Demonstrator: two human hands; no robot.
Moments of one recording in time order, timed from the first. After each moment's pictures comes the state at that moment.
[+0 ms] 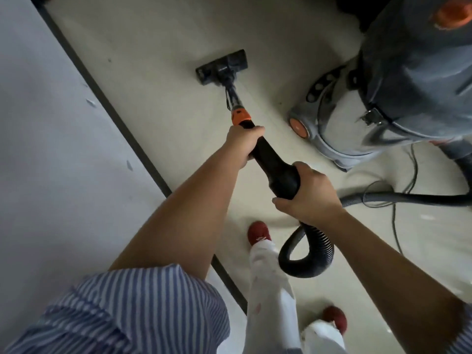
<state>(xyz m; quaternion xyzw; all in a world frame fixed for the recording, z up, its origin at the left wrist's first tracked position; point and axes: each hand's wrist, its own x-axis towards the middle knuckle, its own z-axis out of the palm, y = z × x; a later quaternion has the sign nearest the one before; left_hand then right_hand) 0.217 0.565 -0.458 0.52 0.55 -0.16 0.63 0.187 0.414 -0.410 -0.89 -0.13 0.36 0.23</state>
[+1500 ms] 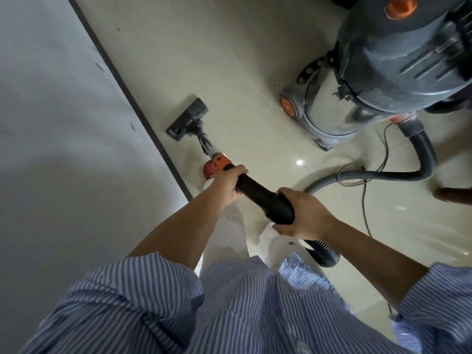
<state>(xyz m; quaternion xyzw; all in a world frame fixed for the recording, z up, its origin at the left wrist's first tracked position) 0.054 0.478 -0.406 0.32 0.64 -0.16 0.68 0.096 0.310 -0.350 -0.81 -0.31 0.47 0.16</state>
